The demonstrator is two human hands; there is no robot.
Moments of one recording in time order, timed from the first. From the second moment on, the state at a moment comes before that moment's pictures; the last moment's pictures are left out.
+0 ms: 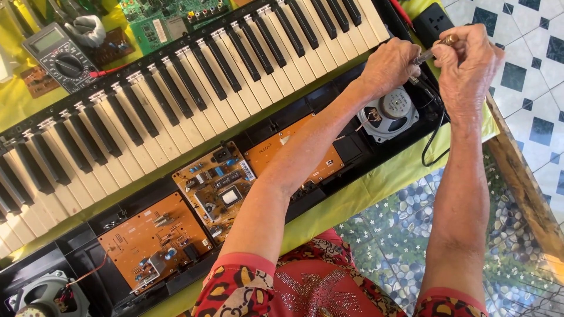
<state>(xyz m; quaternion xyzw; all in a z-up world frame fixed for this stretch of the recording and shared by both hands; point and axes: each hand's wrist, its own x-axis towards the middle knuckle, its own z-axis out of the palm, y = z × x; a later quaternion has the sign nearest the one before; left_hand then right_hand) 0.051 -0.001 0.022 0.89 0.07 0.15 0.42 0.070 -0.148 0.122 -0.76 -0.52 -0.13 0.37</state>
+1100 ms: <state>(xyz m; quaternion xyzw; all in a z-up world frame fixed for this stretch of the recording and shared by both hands) -0.165 0.046 0.057 1.00 -0.07 0.00 0.04 -0.052 -0.146 0.149 -0.74 -0.56 -0.14 0.34</state>
